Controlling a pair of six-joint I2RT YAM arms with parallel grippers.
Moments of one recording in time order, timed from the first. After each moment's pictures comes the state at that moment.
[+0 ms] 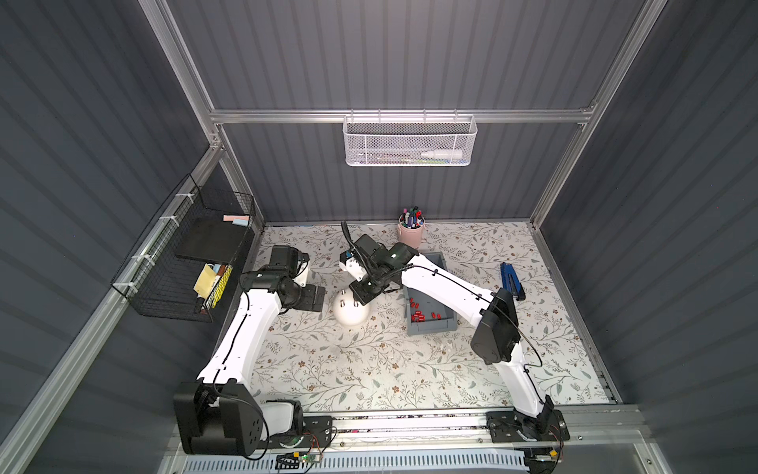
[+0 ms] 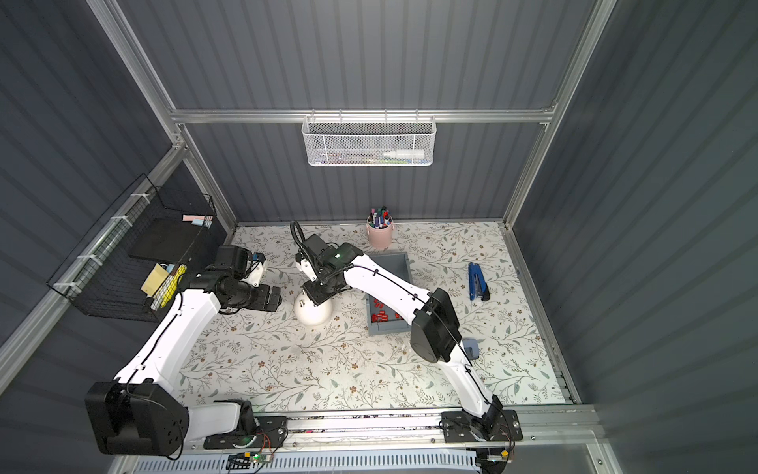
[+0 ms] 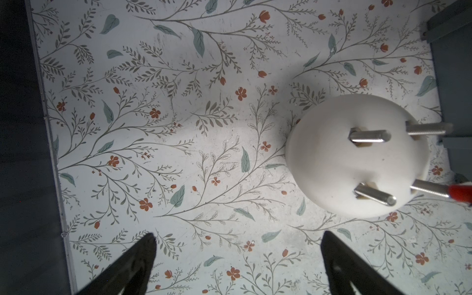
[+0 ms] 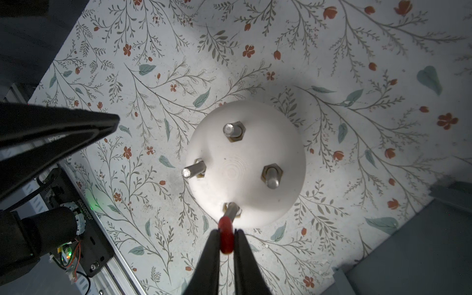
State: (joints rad) left arm -0.04 1.30 1.14 -0.97 0.05 0.08; right arm 0.96 2.23 2.21 -1.05 -0.19 0.17
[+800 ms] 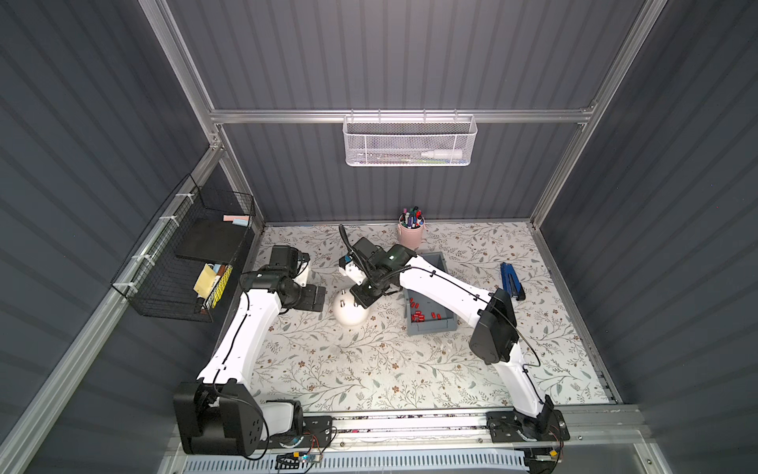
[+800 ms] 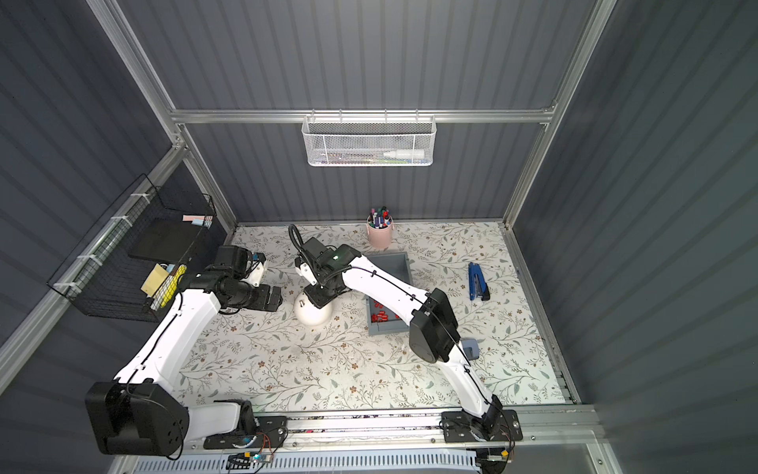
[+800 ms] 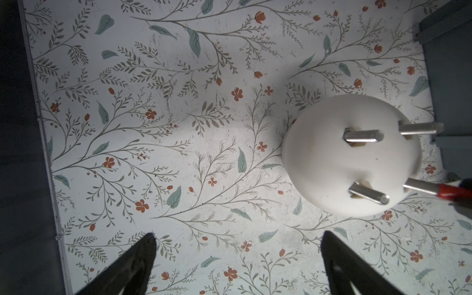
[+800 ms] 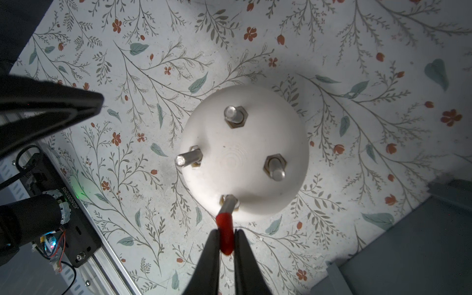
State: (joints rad) left arm -0.04 1.30 1.14 -0.97 0.07 0.08; right arm 0.97 2.24 2.21 -1.09 -0.18 0.12
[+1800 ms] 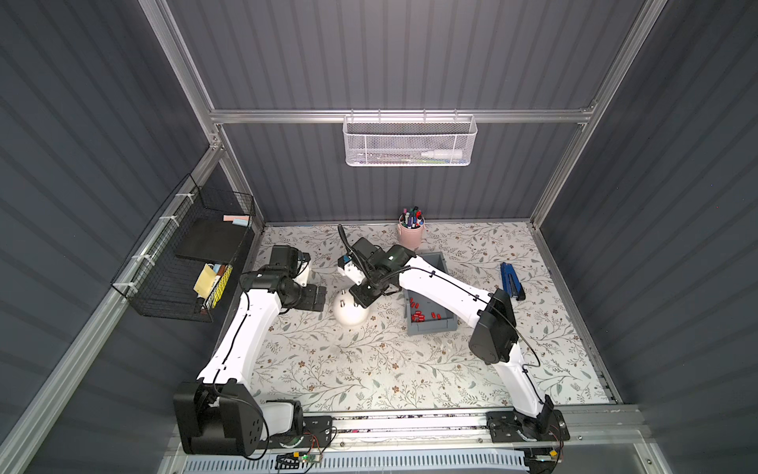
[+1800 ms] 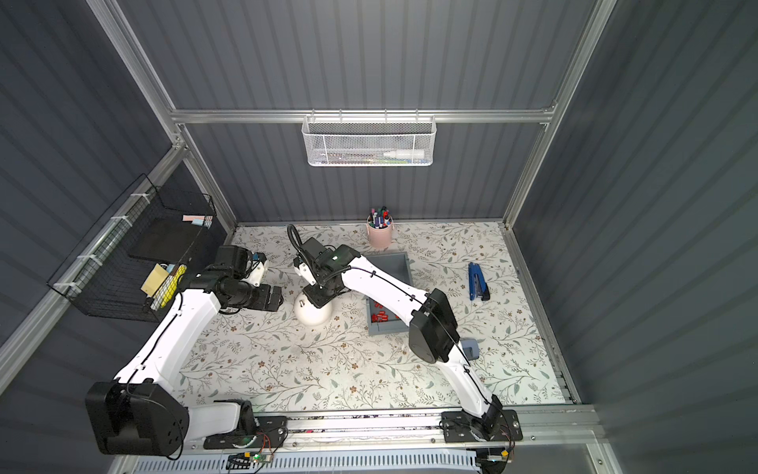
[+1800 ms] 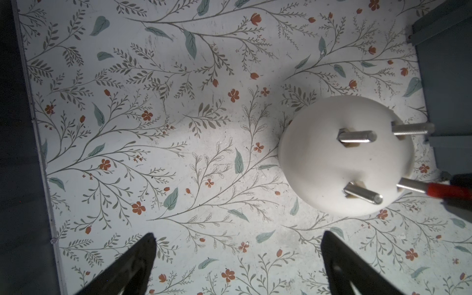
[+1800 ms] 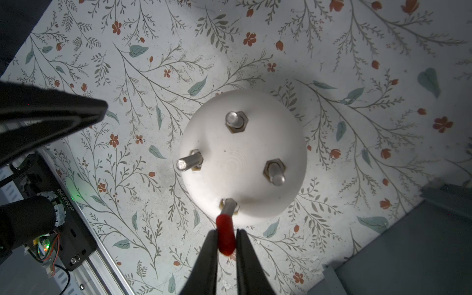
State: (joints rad) left arm -0.04 1.30 1.14 -0.97 0.08 0.08; right arm 0.97 2.25 2.21 -1.08 -0.16 0.11
